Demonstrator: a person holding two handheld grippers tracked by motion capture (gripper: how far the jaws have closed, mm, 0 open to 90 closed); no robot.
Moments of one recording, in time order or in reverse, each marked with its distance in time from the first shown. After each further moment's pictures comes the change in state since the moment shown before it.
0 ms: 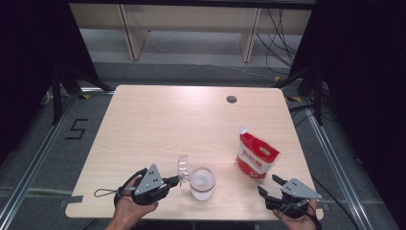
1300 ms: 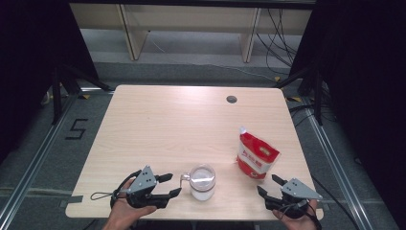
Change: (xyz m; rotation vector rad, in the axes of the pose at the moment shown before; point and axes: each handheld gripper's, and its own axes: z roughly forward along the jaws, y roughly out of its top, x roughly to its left) left arm 0.007 -0.016 -0.006 -0.012 -0.066 -0.097; right arm 0.000 0.001 0.000 -0.020 0.008 -0.010
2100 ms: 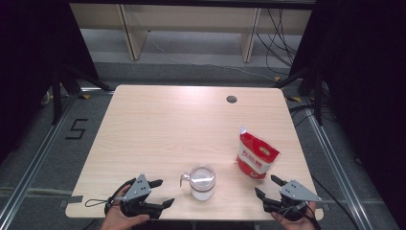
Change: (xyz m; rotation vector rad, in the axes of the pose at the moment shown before) left arm 0.003 -0.034 -0.006 0.058 0.023 -0.014; right arm 0.005 0.002 -0.001 -0.033 0.027 -0.037
